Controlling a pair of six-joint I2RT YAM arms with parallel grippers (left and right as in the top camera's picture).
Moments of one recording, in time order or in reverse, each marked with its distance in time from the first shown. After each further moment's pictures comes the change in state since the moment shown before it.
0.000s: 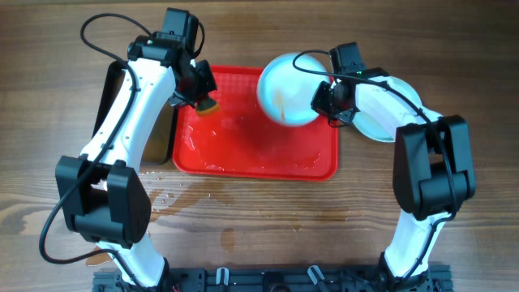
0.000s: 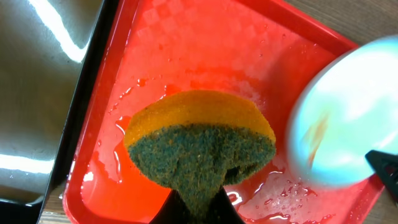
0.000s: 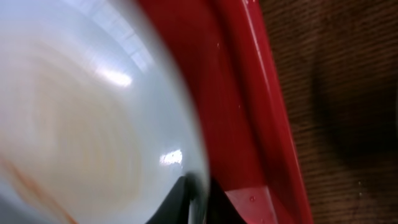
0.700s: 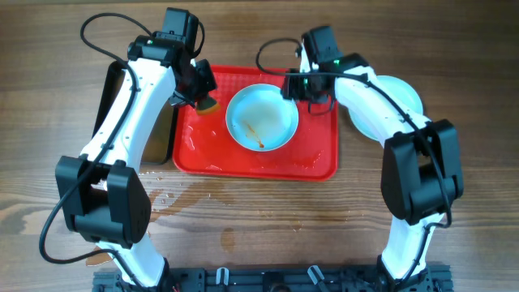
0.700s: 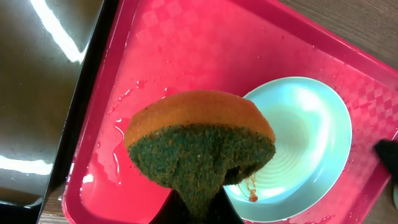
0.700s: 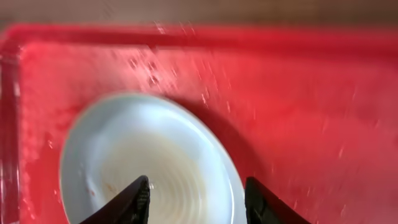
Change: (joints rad) left arm 0.000 0.000 0.000 0.005 0.000 0.000; right arm 0.123 0.002 0.200 -0.024 -0.062 -0.285
